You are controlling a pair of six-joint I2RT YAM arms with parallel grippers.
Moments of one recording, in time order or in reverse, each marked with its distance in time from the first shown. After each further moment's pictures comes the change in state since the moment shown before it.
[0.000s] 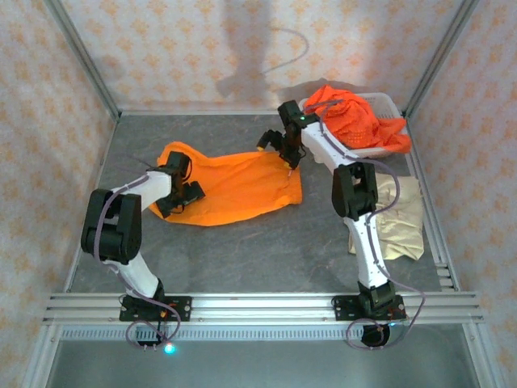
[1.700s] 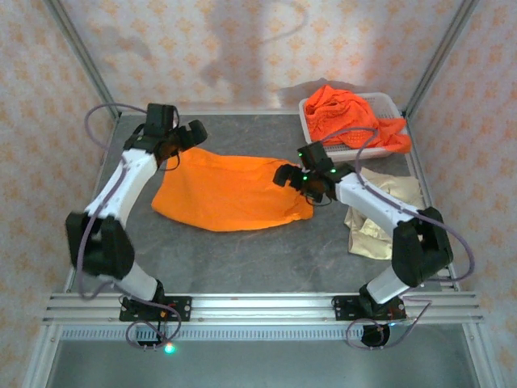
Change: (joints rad) left arm 0.007 -0.169 0.365 0.061 0.116 0.150; right arm 0.084 -0.866 -1.035 0.403 0.201 -0.067
